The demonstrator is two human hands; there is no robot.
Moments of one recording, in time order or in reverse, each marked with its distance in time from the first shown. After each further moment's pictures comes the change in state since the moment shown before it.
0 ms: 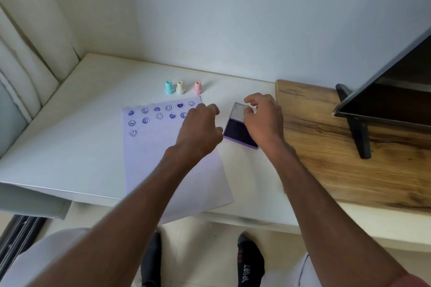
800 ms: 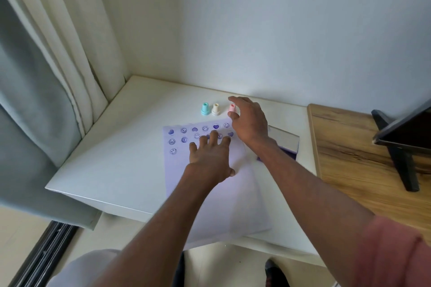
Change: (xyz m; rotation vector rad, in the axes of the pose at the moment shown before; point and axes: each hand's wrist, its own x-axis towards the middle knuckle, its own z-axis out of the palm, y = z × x) left_hand -0.009 -0.049 -0.029 0.445 -0.322 -0.092; right_hand 0.046 -0.079 0.091 -0.048 -0.120 -0.229
